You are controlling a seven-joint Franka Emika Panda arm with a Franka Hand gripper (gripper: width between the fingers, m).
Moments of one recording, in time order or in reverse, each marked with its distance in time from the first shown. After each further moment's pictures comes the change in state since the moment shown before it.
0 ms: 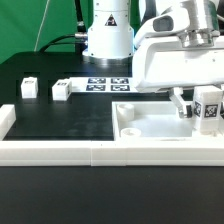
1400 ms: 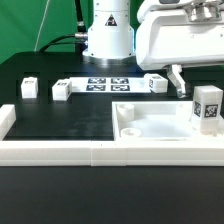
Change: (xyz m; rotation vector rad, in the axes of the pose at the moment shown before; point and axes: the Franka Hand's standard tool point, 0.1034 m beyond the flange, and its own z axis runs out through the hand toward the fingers) arm 0.021 -0.001 -0.025 0.020 -0.098 0.000
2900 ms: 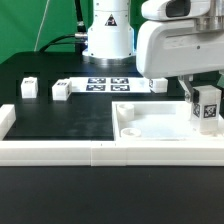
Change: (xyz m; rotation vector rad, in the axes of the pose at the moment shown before) arm 0.002 0.005 0.005 0.053 -0.399 0.043
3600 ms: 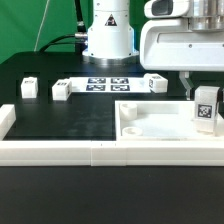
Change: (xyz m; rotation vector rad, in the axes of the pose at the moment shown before) arm -0.001 -0.005 0.001 -0.011 0.047 0.846
